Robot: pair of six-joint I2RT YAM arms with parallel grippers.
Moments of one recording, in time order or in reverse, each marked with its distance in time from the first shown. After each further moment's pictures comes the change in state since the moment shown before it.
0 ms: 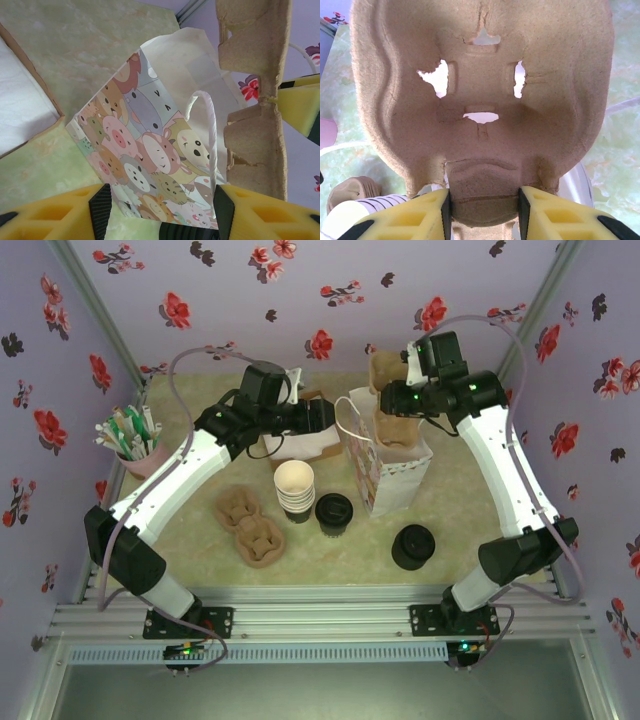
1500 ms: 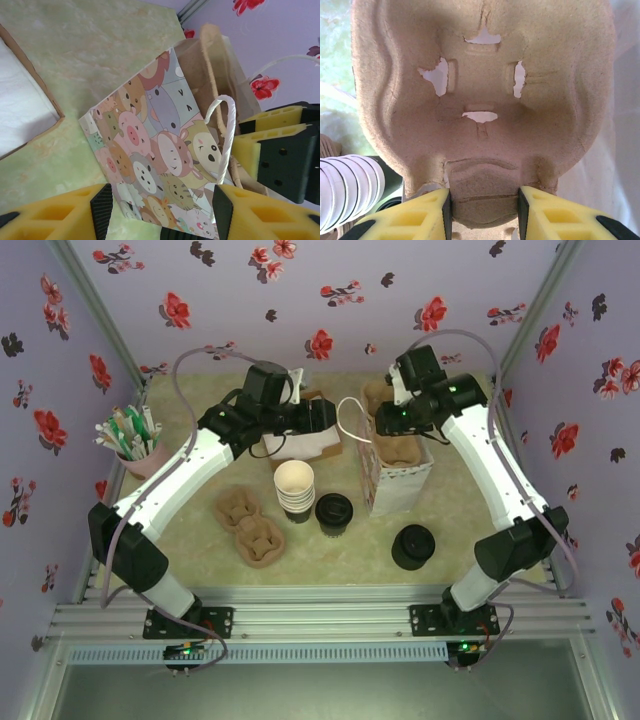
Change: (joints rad) left arm 0.000 0.018 0.000 0.012 0.000 0.000; right arm 0.055 0.038 -0.058 -0.100 0.063 -0.075
